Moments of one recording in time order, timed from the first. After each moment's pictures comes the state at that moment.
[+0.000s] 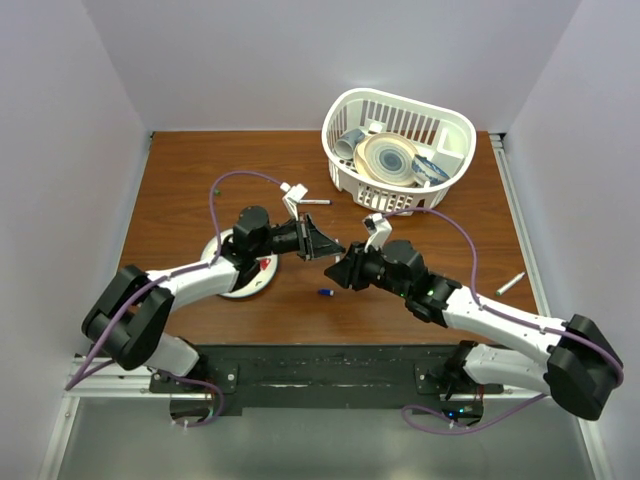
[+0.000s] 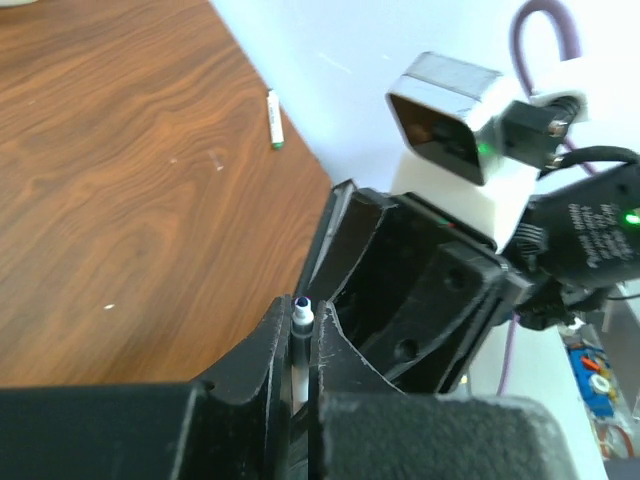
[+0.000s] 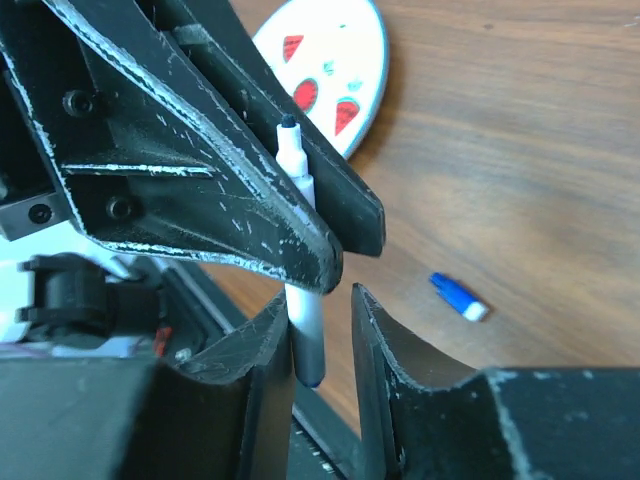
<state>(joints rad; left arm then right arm) -0.60 1.46 0.67 0.71 0.71 -0.90 0.85 1.09 0.56 0.18 -0.06 0.71</state>
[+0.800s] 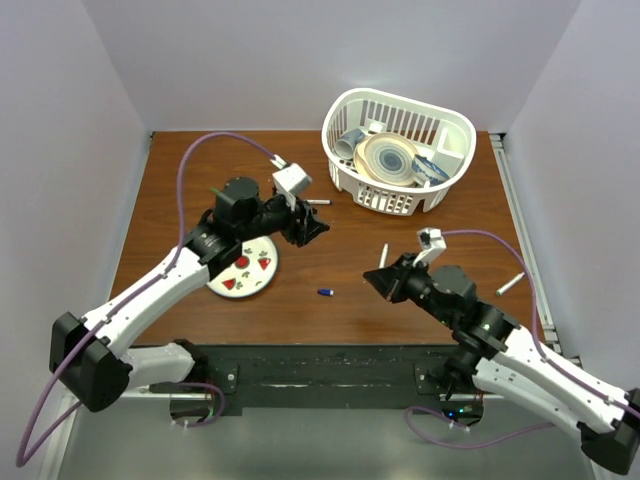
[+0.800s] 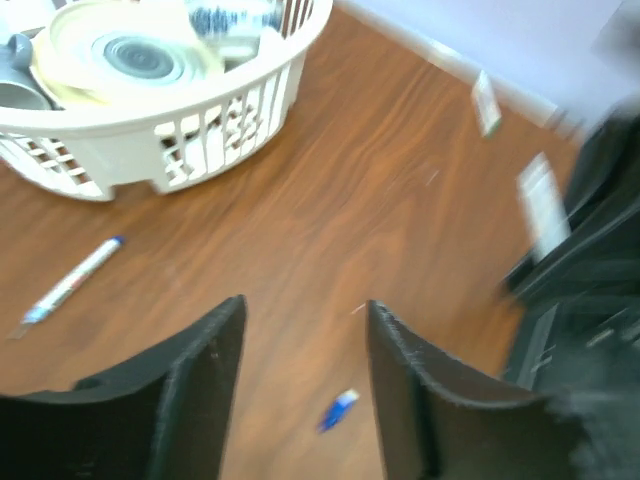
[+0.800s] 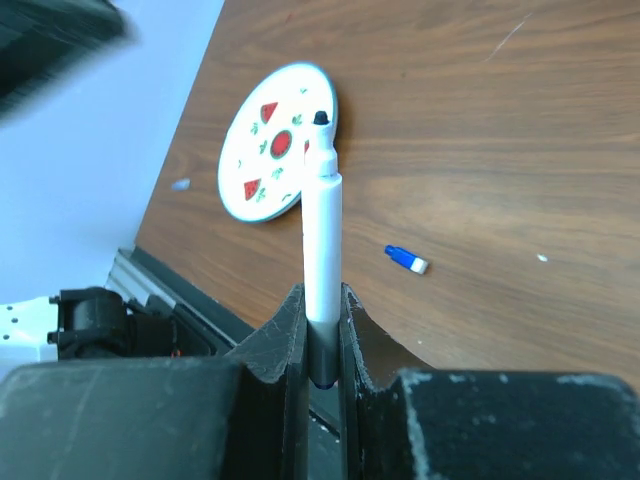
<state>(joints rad) -0.62 1.20 1.00 -0.05 0.40 -0.13 0.85 0.59 0.48 -0.17 0.13 0.77</state>
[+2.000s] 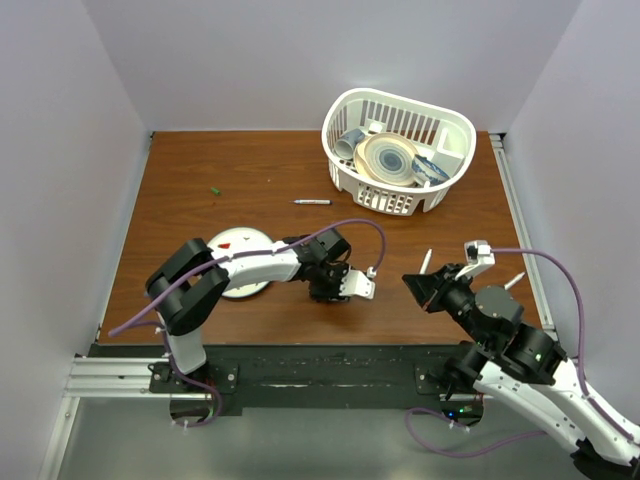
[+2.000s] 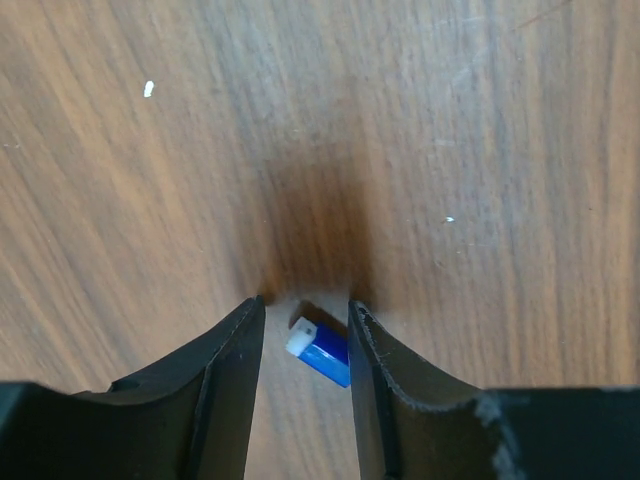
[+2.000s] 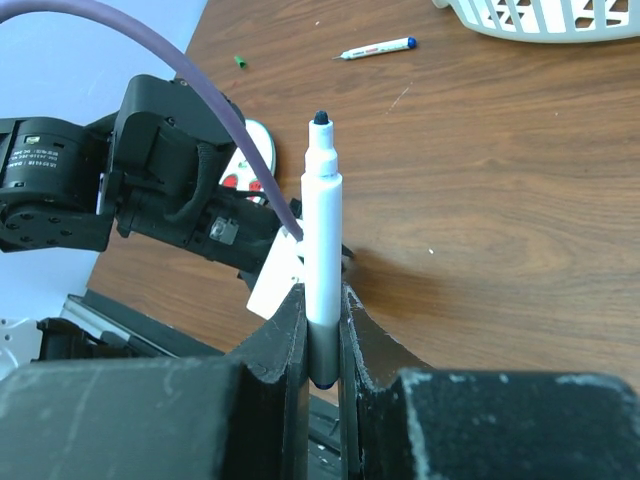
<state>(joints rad) -0.92 1.80 1.11 -0.46 0.29 0.82 0.85 0.25 0.59 -0.57 0.33 0.70</state>
